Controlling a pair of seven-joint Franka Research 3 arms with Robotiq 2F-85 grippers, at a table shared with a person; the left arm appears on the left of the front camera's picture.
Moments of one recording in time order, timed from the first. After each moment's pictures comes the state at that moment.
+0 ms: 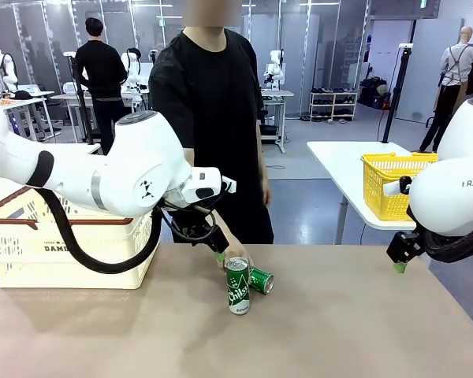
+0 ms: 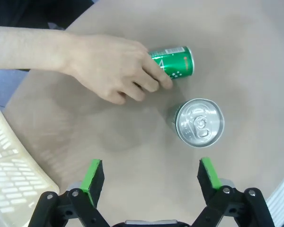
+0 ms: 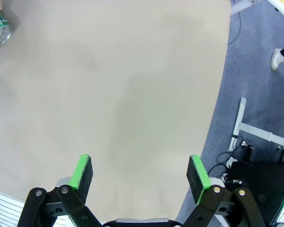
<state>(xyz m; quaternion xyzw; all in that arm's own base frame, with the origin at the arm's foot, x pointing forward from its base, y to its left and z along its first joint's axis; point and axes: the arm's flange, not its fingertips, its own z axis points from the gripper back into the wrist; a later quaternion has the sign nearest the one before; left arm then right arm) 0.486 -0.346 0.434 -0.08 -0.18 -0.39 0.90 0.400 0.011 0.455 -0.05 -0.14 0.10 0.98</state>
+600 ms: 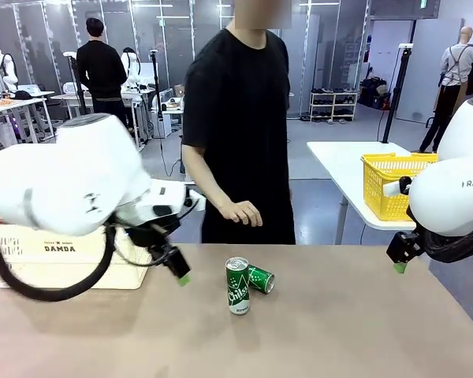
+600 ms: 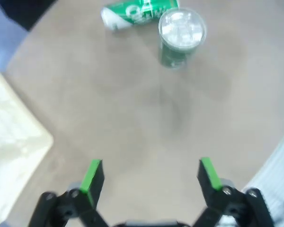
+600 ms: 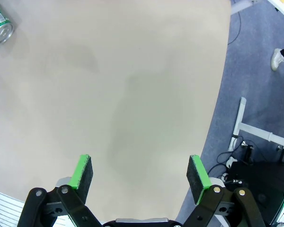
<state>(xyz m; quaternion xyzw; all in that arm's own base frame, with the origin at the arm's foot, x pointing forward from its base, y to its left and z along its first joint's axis) 0.404 -0.278 0.440 -0.06 -0.16 -0.41 0.90 0.400 0.011 0.455 -0.05 -0.14 0.10 0.98</state>
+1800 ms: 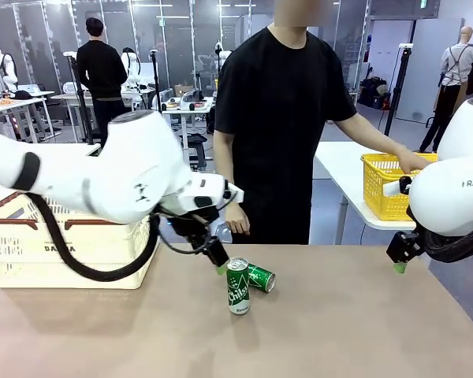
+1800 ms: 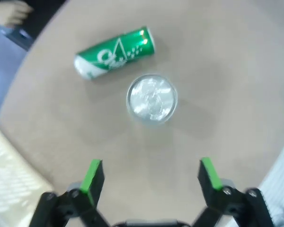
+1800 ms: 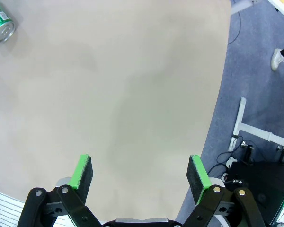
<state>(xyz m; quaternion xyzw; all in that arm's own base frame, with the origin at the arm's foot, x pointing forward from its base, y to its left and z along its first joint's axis) 0.449 -0.369 0.440 -0.08 -0.16 -0.46 0.87 0.400 0.011 0.455 -0.05 -0.14 0.10 0.98</state>
